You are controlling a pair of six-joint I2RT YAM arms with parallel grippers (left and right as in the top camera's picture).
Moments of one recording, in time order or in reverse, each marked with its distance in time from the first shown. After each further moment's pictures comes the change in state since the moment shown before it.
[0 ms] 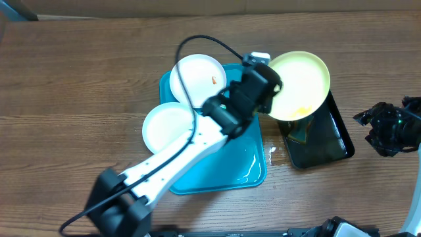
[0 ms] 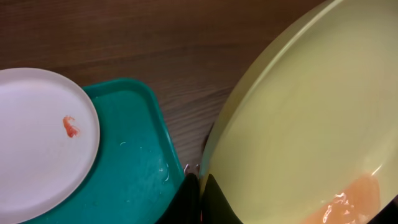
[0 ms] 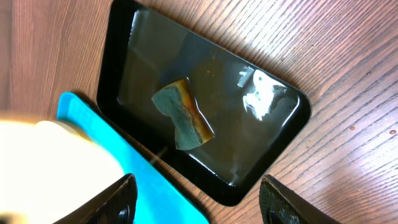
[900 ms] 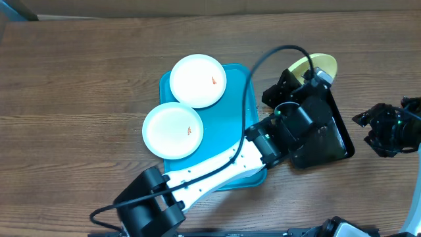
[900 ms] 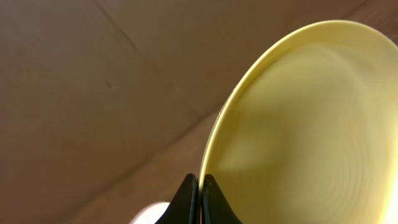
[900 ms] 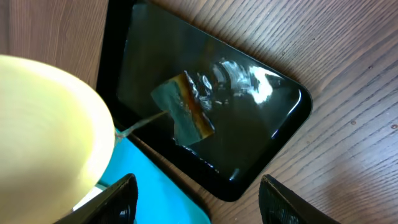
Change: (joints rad) left arm -0.232 0.121 0.019 0.488 -0.616 0.806; right arm 0.000 0.000 0.000 -0.016 -0.006 -0.006
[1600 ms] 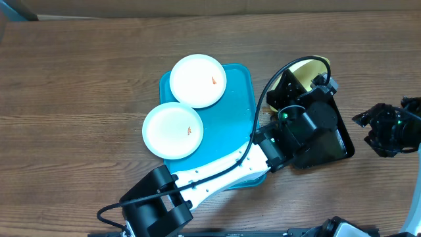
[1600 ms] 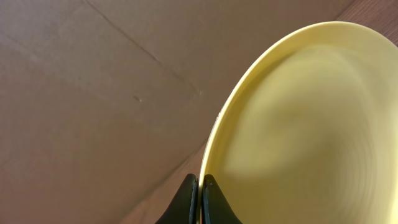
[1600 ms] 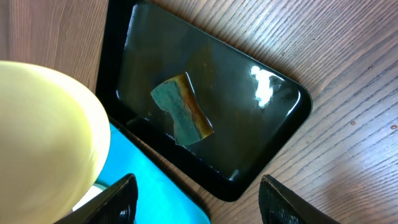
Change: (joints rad) left arm -0.026 0.024 0.000 0.062 -0.090 0.181; right arm 0.000 0.000 0.000 0.001 0.000 -0.003
